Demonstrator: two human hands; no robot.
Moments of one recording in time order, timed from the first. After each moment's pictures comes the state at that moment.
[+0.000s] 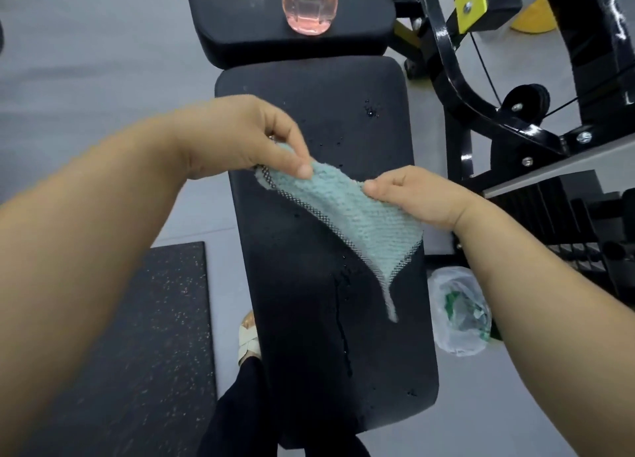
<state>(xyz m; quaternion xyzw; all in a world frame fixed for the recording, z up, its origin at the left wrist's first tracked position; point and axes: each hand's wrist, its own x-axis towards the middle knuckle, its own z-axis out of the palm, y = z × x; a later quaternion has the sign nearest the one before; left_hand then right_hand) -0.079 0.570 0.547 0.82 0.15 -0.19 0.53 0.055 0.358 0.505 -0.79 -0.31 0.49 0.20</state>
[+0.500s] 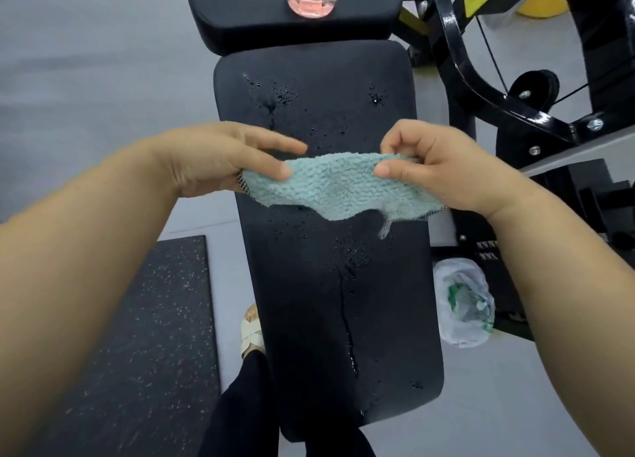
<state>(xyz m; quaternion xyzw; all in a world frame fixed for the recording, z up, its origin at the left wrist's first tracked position) -0.099 0.581 0.508 0.64 0.22 -0.28 0.68 0.052 0.360 0.531 -0.77 -0.40 0.38 0.32</state>
